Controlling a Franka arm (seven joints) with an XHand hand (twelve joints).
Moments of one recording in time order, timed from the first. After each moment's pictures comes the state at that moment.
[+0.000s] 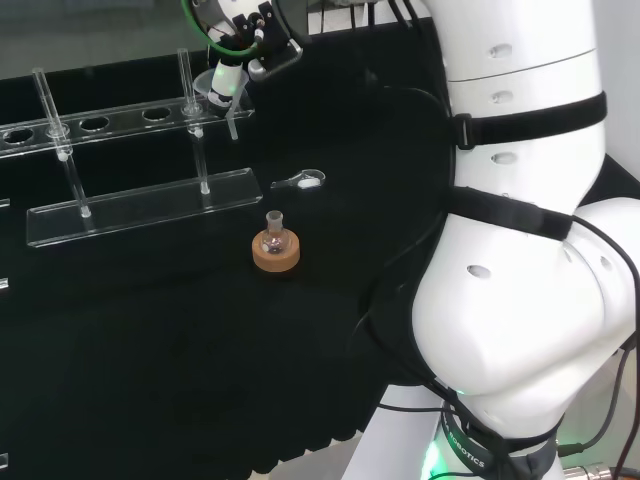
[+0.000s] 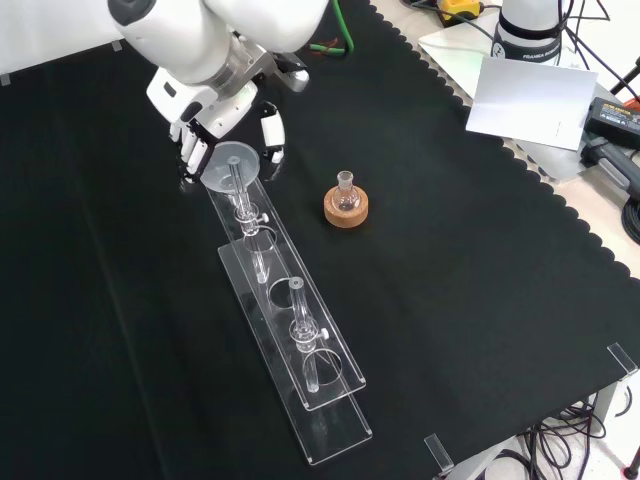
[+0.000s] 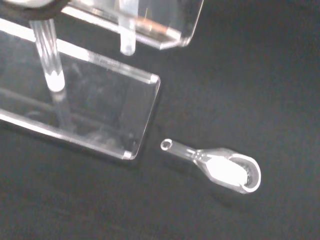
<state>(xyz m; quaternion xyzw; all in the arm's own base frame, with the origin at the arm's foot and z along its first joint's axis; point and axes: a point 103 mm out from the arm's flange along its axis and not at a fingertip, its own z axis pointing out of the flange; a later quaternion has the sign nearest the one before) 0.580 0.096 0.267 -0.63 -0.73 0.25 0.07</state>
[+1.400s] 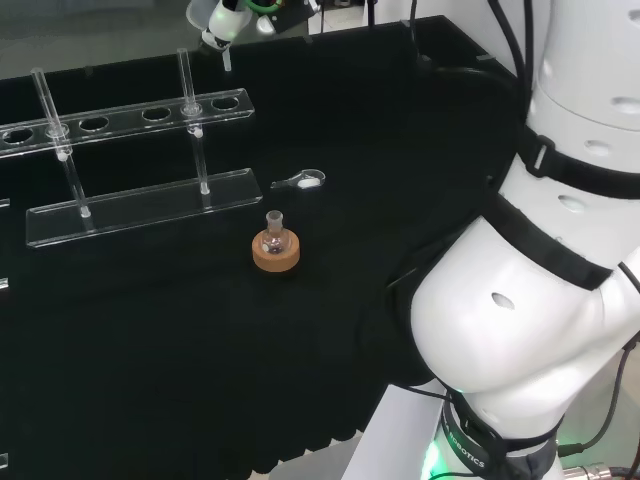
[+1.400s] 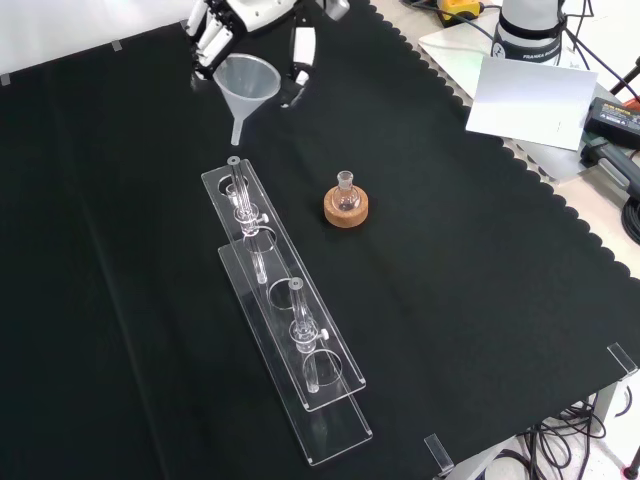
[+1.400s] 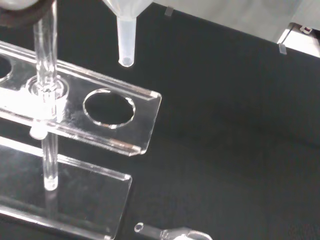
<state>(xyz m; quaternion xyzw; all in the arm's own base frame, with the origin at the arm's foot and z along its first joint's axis) 0.519 0.097 0.378 -0.66 -0.73 0.13 -0.04</state>
